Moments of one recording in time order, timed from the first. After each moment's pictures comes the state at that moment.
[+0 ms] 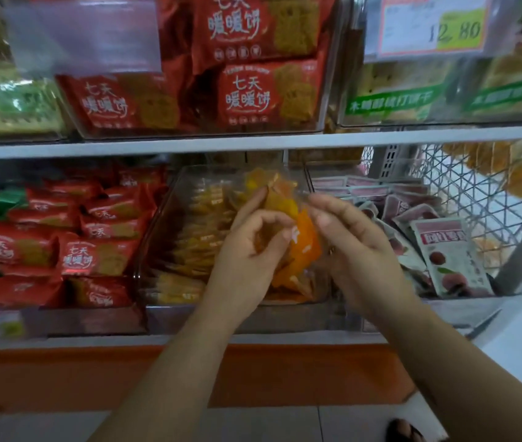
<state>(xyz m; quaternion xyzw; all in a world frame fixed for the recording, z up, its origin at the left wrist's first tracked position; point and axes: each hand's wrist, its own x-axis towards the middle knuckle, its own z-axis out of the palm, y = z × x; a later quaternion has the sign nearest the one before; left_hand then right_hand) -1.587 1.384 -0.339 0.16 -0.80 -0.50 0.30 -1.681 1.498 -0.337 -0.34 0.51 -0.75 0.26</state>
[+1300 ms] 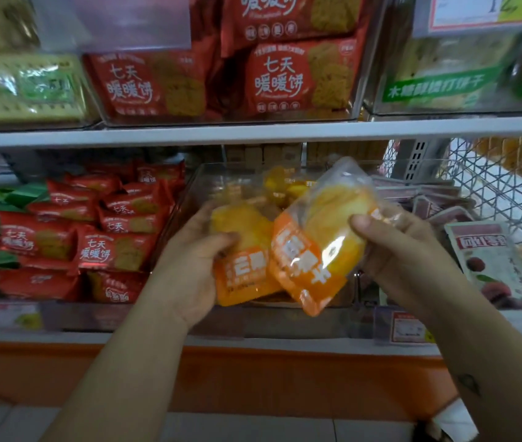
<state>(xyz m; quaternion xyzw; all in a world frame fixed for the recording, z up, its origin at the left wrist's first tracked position) -1.554 1.342 -0.331 0.25 -0.48 -0.79 0.30 -1.704 1.498 -0.340 -0.35 0.45 -0.75 0.34</state>
